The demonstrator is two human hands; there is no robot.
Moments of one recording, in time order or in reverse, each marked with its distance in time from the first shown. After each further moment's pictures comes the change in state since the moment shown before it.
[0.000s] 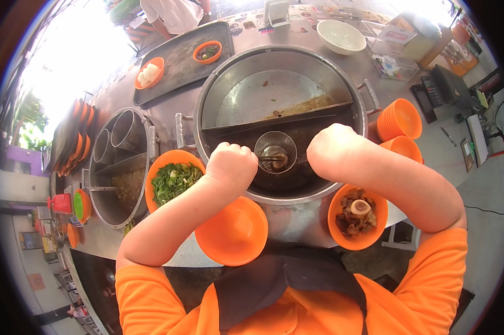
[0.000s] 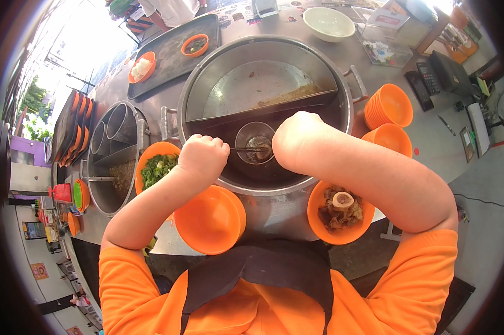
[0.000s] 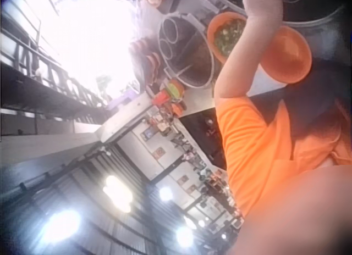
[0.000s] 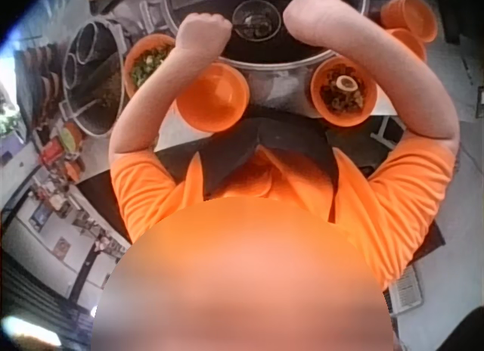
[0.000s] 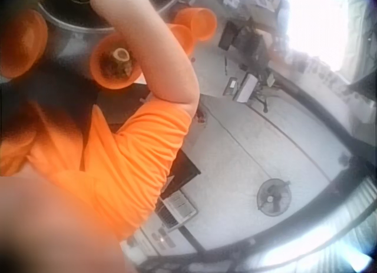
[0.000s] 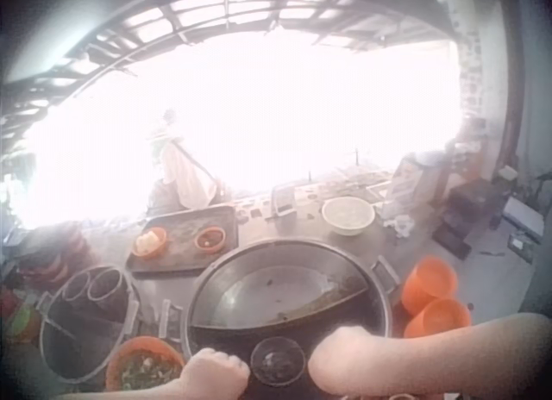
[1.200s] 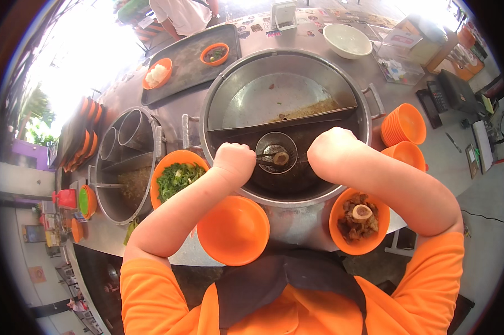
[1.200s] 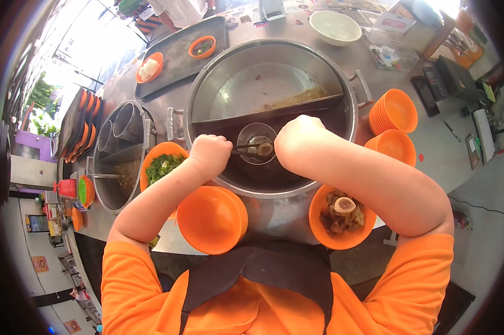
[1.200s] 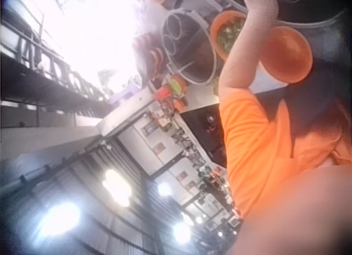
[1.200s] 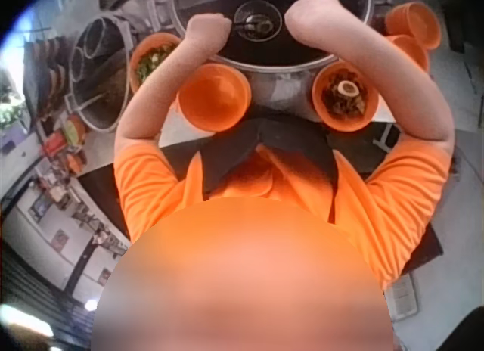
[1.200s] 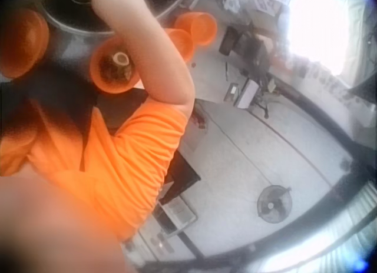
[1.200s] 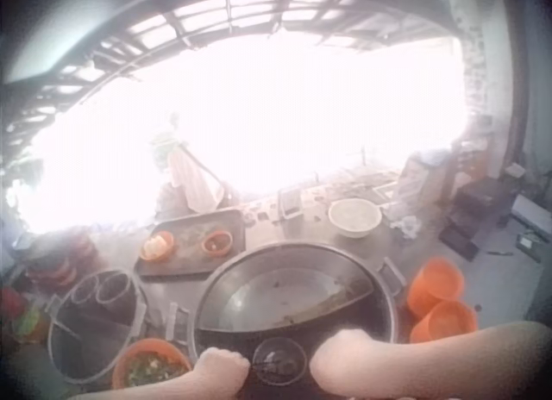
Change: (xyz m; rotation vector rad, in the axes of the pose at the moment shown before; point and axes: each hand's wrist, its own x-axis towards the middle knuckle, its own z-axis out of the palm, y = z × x) left_hand 0.022 -0.007 0.031 -0.152 -0.075 -0.146; right_hand 0.012 0.003 0.006 0.049 0.037 0.016
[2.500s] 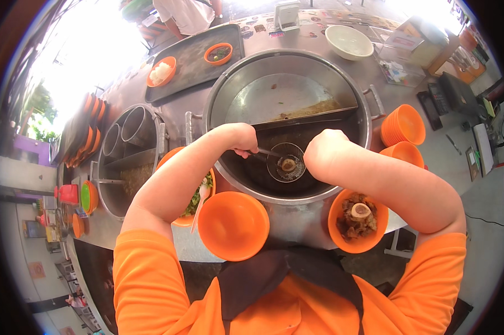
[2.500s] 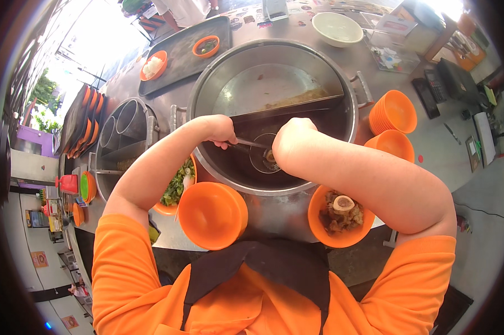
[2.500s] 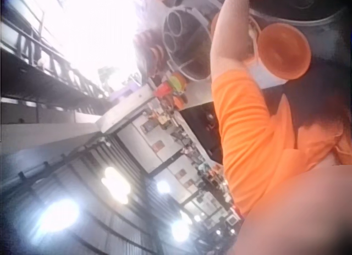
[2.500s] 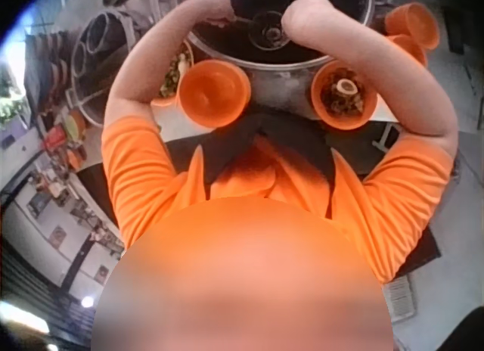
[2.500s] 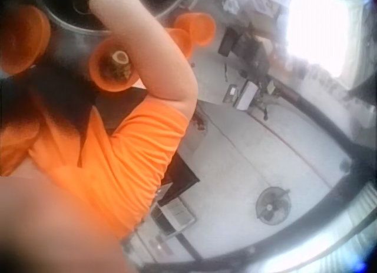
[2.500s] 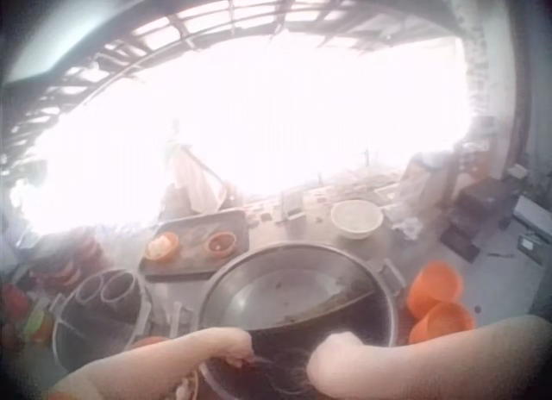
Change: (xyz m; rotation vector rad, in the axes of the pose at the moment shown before) left_hand 0.071 -0.036 -0.019 -0.609 -0.678 -0.265; right_hand 0.001 -0.011 -0.002 -0.075 -0.006 -0.027
